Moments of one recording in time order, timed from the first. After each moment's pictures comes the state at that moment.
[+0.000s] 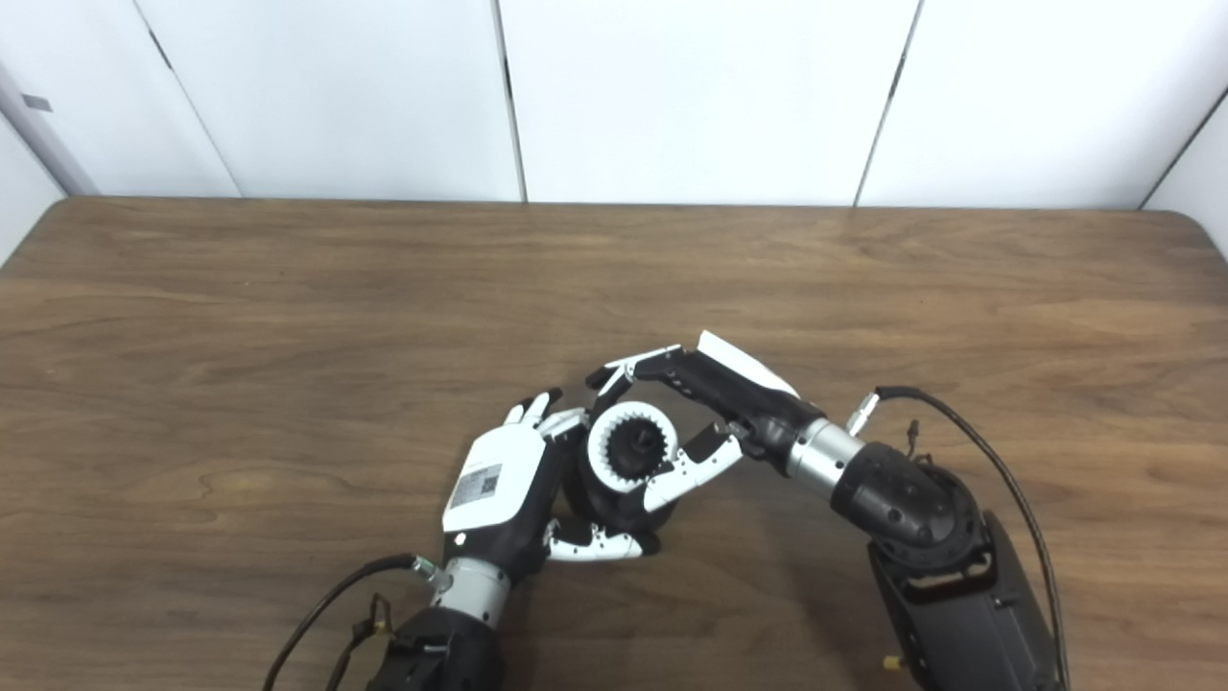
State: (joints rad) left arm 0.10 0.02 -0.58 -0.25 0.98 0.39 0.02; right arm -0.19 -0.26 0.21 -0.29 -0.27 0.26 0.60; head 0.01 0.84
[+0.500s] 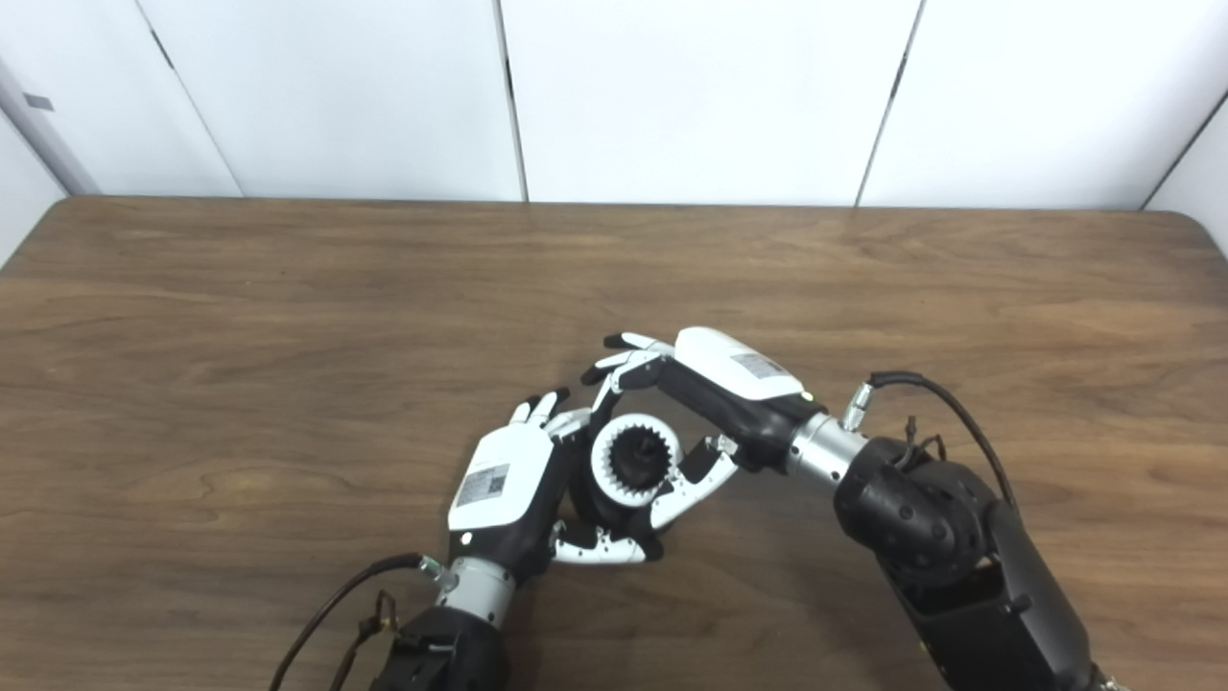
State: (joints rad) left arm 0.09 0.03 -0.60 -0.24 0.99 0.39 0.03; right arm -0.22 -0.37 0.35 -0.38 -0.51 0.08 0.53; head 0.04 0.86
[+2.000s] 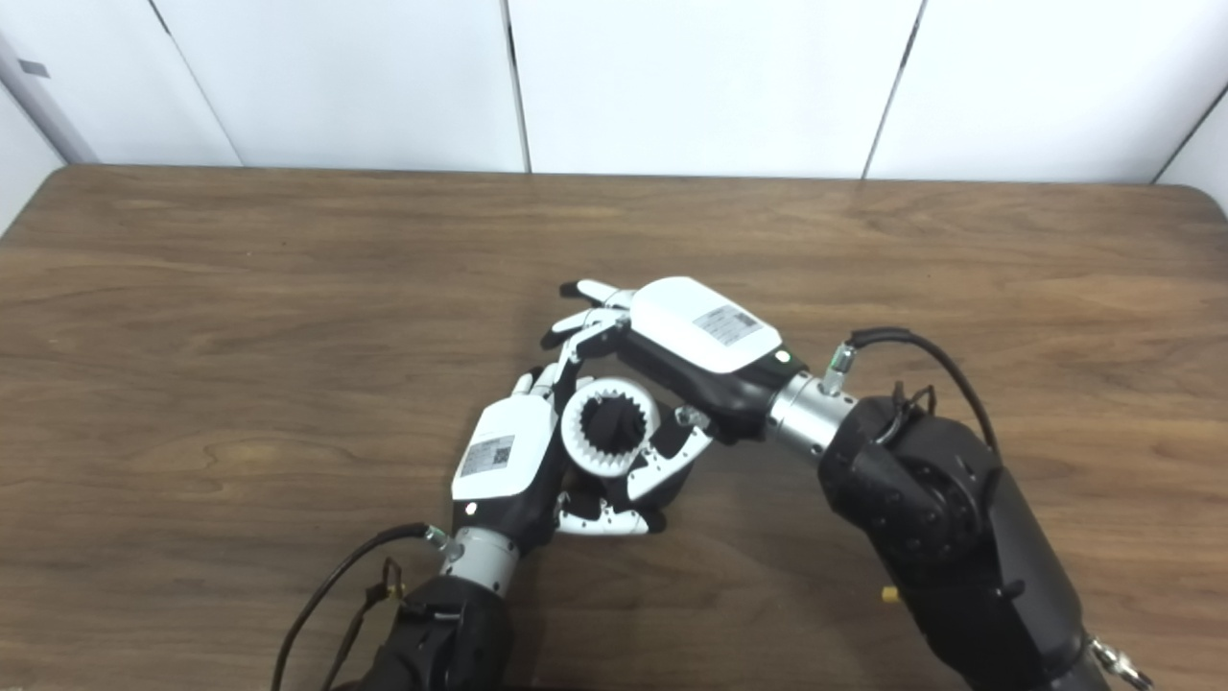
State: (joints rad) left arm 0.08 0.03 -0.62 -0.24 1.02 0.41 0.02; right arm -0.27 -0.33 0.34 -0.51 -0.59 0.08 0.62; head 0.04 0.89
